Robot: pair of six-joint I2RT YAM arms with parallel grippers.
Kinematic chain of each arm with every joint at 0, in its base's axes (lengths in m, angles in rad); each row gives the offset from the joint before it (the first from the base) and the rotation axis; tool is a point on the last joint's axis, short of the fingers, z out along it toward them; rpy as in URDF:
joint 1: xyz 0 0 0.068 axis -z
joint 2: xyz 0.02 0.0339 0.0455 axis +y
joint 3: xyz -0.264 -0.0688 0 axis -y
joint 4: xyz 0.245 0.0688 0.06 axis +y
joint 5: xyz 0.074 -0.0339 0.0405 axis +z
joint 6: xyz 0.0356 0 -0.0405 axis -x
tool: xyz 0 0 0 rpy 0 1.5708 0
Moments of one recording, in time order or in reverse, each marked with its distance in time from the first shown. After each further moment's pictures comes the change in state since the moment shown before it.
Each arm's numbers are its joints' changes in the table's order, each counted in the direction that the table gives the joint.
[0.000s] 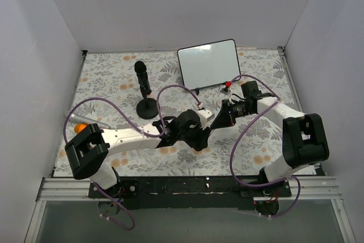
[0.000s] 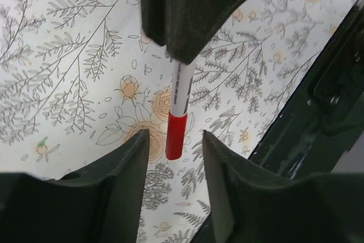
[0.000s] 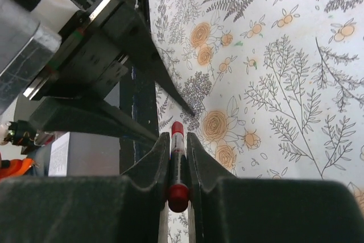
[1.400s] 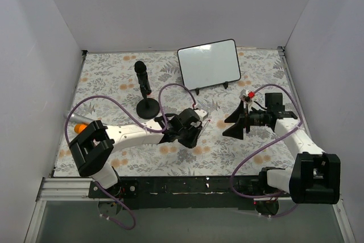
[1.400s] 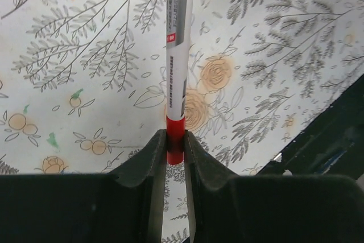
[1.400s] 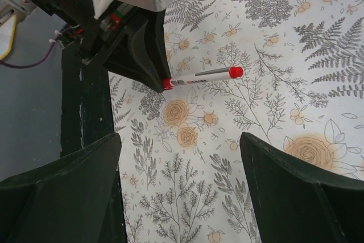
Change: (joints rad) left arm -0.040 0.029 0.015 0.199 0.077 0.068; right arm 0.226 -0.381 -0.220 -0.027 -0.008 0.205
